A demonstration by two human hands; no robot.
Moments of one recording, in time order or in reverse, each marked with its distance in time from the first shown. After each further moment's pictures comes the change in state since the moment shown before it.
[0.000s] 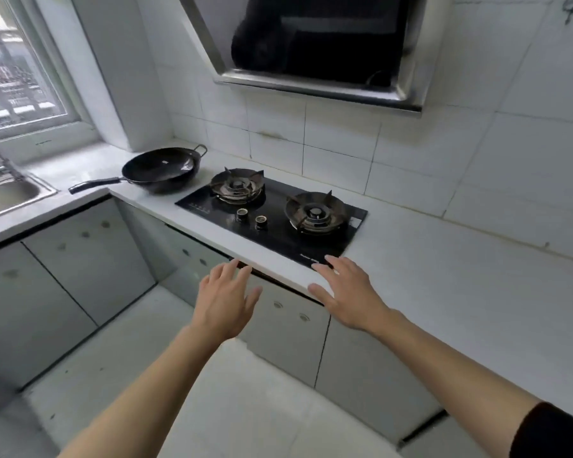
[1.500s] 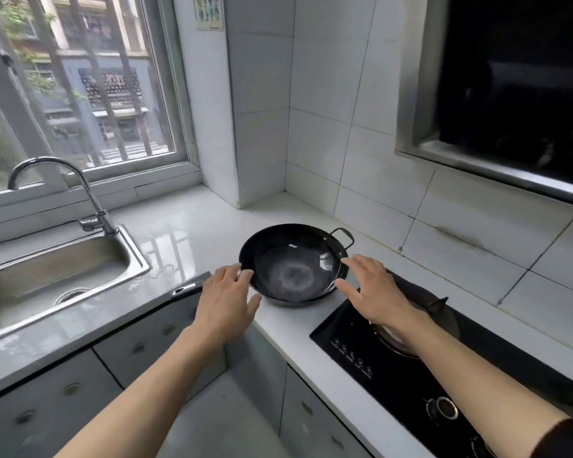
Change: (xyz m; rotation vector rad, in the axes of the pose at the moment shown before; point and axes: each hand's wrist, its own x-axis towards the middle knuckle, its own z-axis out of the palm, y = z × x) left_hand 0.440 -0.572 -0.046 -0.039 0.106 -0.221; right_hand 0.693 -0.295 0.067 0.076 0.040 -0.166
